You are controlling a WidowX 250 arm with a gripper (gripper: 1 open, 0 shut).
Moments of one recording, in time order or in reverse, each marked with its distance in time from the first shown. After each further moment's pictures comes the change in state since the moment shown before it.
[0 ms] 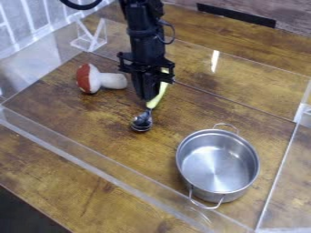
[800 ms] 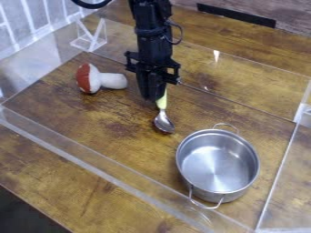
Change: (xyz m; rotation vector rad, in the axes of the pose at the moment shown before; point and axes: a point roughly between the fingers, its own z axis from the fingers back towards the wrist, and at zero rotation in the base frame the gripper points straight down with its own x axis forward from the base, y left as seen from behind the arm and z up) arm 0.004 -0.009 0.000 -0.002 0.040 -0.087
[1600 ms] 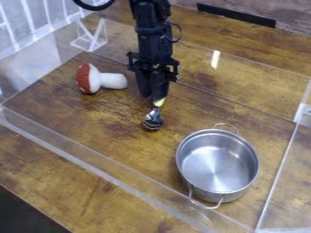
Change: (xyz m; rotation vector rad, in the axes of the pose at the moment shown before) arm 0.007 0.010 -0.004 -0.039 0.033 -0.007
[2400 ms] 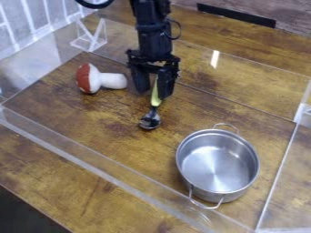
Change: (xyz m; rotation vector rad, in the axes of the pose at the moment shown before) arm 0.003 0.001 -0.004 -0.021 0.027 0.050
